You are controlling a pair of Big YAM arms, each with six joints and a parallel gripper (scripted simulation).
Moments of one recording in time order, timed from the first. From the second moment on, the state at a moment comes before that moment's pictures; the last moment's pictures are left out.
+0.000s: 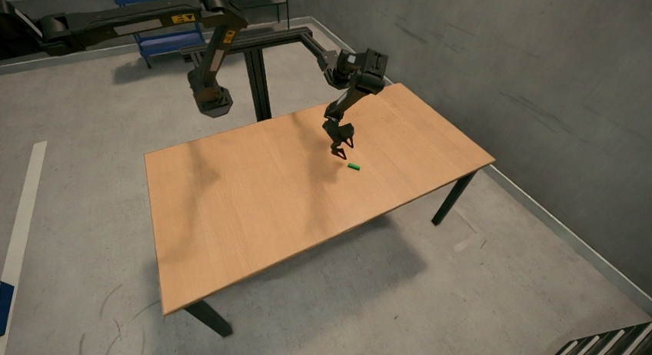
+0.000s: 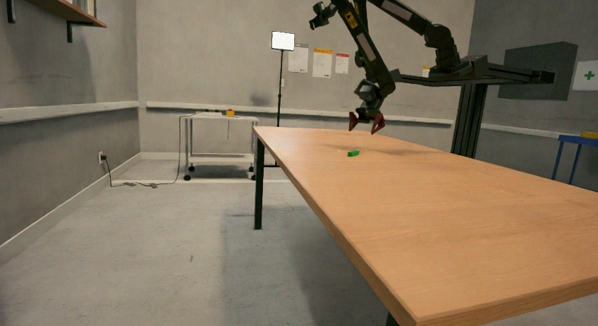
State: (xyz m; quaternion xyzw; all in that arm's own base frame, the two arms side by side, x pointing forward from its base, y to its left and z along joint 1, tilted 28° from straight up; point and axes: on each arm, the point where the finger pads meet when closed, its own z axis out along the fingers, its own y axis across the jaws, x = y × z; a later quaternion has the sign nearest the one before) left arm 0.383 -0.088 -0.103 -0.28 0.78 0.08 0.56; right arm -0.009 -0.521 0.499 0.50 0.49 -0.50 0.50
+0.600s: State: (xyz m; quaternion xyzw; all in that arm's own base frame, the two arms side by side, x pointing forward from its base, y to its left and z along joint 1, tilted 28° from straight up) left arm 0.370 -0.089 -0.079 -0.28 0.77 0.08 0.56; right arm -0.009 -0.521 0.499 0.50 0.49 -0.50 0.50
